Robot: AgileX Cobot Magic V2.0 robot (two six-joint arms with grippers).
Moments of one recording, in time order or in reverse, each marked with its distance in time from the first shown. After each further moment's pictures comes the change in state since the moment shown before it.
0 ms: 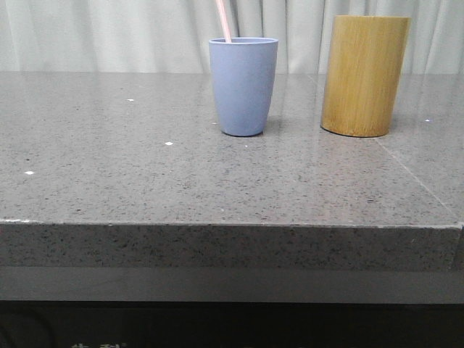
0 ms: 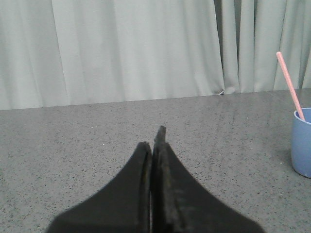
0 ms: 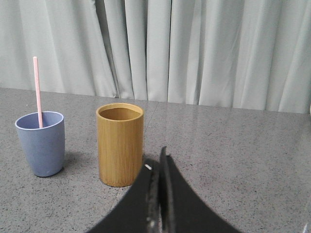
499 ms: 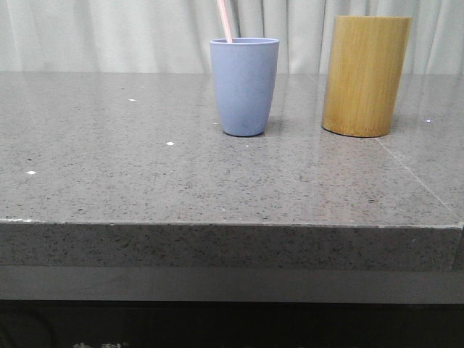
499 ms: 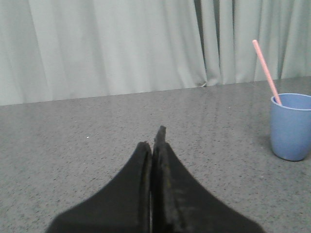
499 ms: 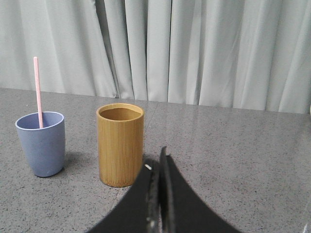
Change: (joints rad) left arm 0.095 -0.083 0.061 -0.574 -0.010 0.566; right arm -0.002 0.000 0.000 0.000 0.000 0.000
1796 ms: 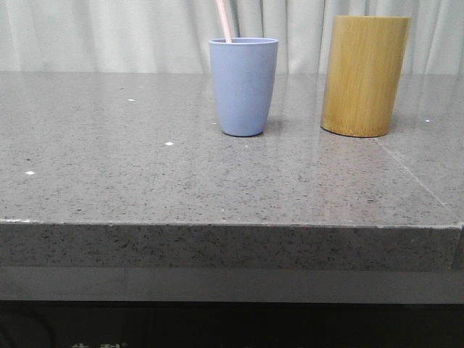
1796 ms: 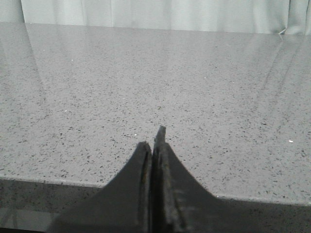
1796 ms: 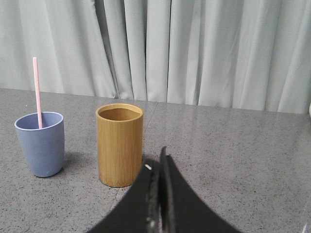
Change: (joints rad) left arm 0.214 -0.205 0.382 -0.005 -0.058 -0.067; right arm 0.000 0.000 0.001 0.000 0.000 0.000
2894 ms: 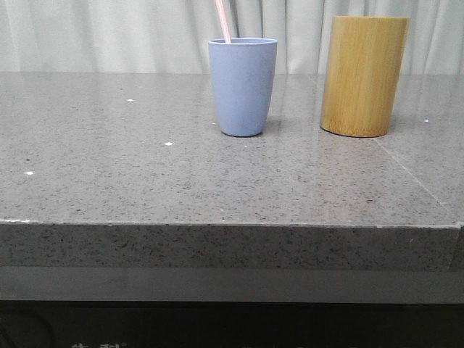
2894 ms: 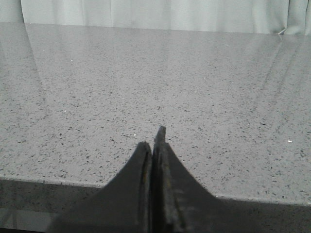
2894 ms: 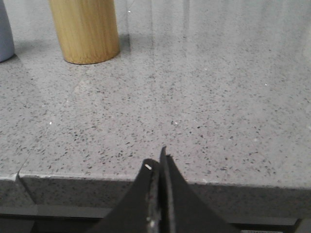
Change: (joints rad) left arm 0.000 0.000 0.000 0.000 0.000 0.000; right arm -0.067 -0.001 0.487 0.080 -0.230 0.000
